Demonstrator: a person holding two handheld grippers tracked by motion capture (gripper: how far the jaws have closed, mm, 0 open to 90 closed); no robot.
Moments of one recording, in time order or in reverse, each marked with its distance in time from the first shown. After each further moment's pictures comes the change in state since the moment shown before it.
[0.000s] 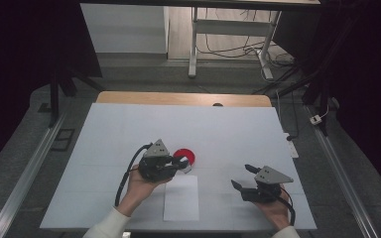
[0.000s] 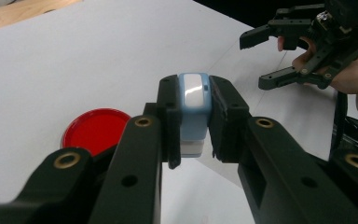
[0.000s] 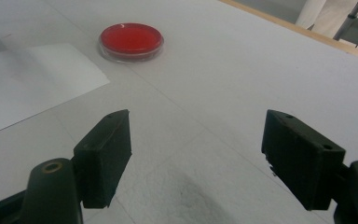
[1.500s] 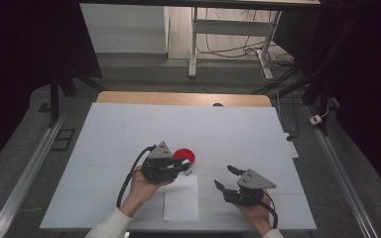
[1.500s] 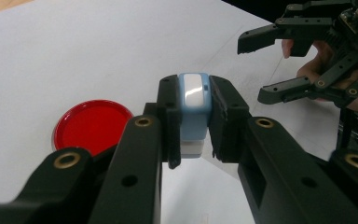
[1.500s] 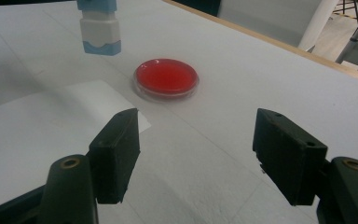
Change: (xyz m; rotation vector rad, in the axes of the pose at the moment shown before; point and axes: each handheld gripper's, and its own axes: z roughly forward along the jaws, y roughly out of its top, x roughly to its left) left arm -0.001 -0.004 0.010 0.032 -0.001 -0.001; right arm 0.045 0.020 0.021 -0.079 0.001 -0.006
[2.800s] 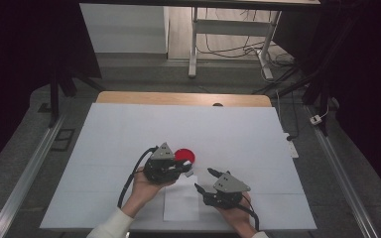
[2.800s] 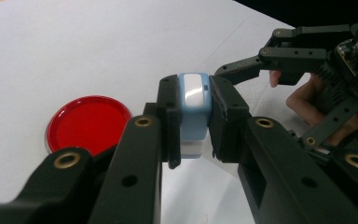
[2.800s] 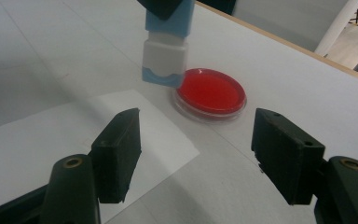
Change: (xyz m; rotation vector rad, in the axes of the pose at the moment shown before) left arm -0.001 -0.003 0.007 0.014 -0.001 -0.001; right arm 0.043 0.010 0.037 0.005 0.025 -0.064
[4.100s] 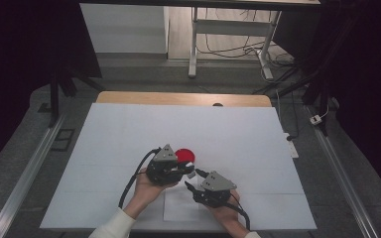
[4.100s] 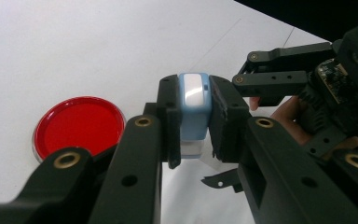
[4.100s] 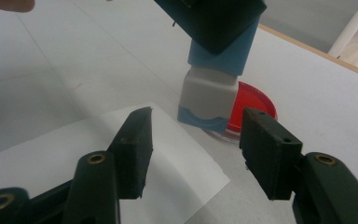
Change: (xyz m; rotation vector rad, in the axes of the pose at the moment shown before) left arm -0.004 -0.001 0.006 0.002 -0.011 0.007; right arm 0.017 0.009 0.025 0.008 0.028 -0.005
